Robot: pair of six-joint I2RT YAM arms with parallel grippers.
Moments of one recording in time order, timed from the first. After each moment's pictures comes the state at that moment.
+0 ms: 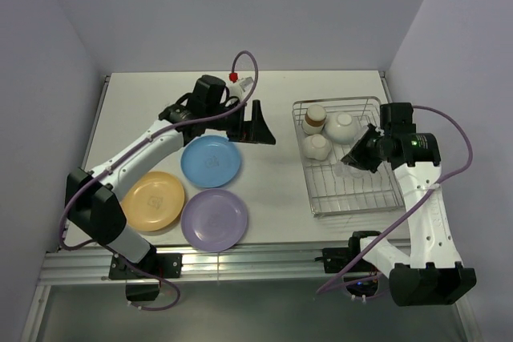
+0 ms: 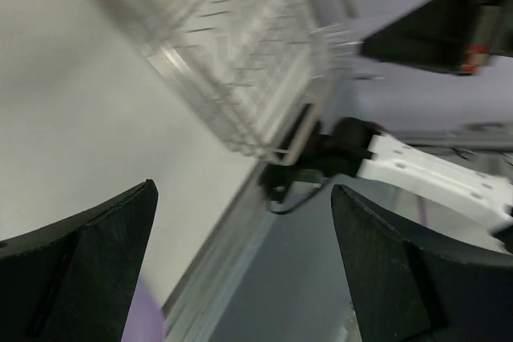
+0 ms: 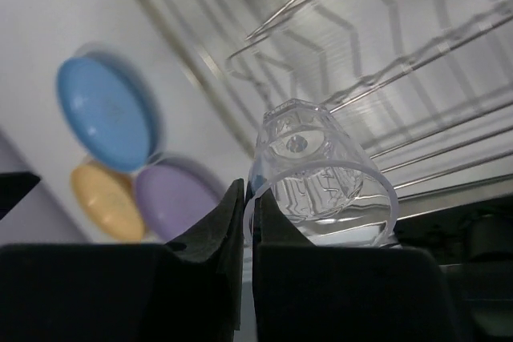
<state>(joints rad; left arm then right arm) -0.62 1.57 1.41 -0.51 0.57 -0.53 -0.02 1.03 1.22 -1.23 -0.10 0.70</state>
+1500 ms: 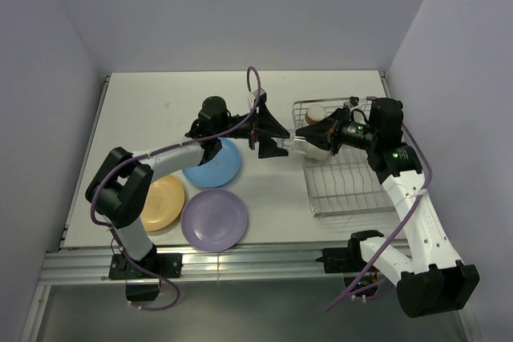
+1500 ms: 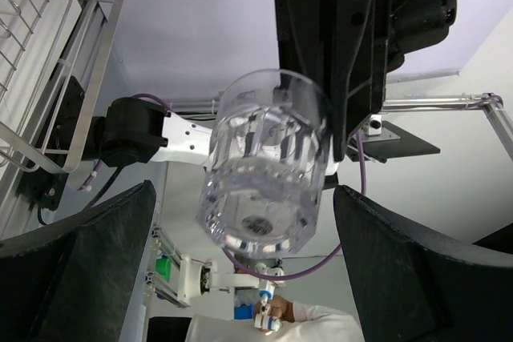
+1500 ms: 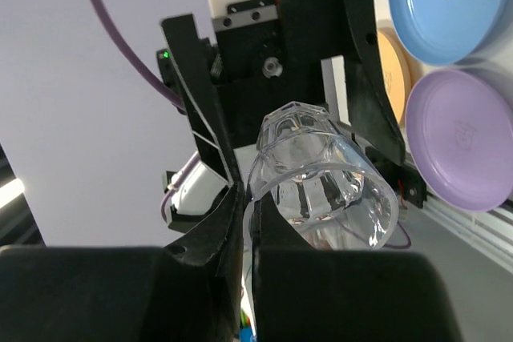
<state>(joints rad) -0.65 1.73 1.09 0.74 1.03 -1.61 0.10 0.96 0.99 -0.42 -0.86 1.32</state>
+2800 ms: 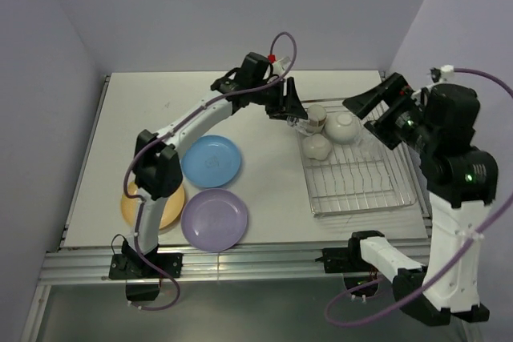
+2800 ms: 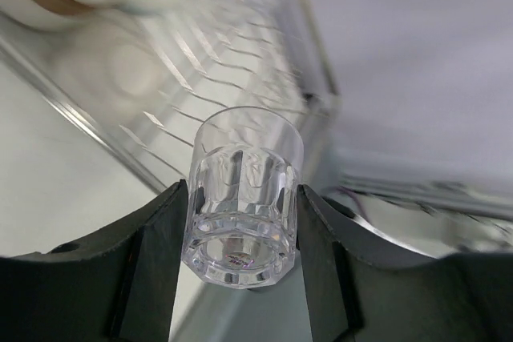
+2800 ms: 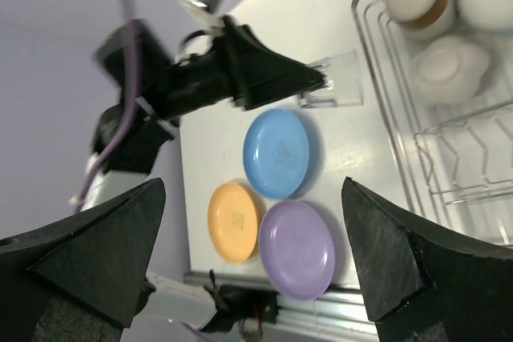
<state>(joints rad) -0.67 2.06 1.96 -0.45 0.68 -0.74 0.04 1.01 1.72 -1.16 -0.25 0.81</state>
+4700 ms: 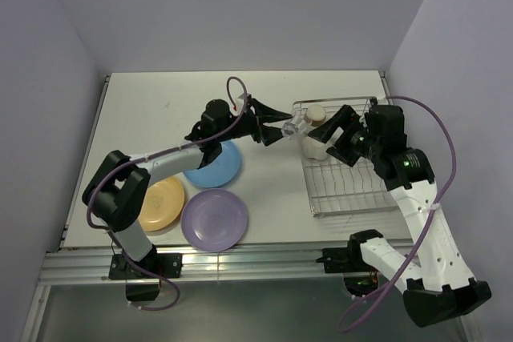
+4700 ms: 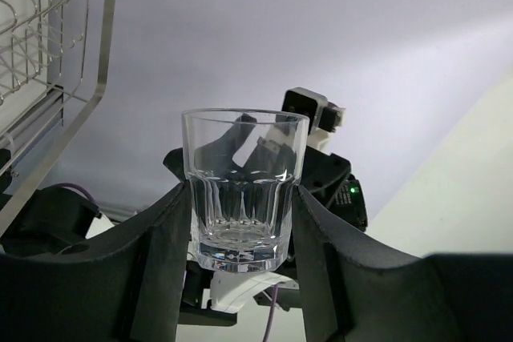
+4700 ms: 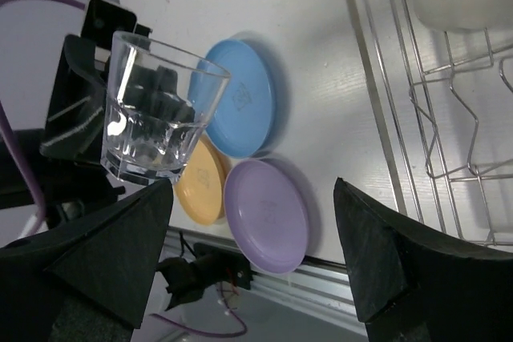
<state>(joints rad) -0.68 1.71 1.05 0.66 0.60 -1.91 0.18 0.88 1.10 -0.82 -0.26 0.89</state>
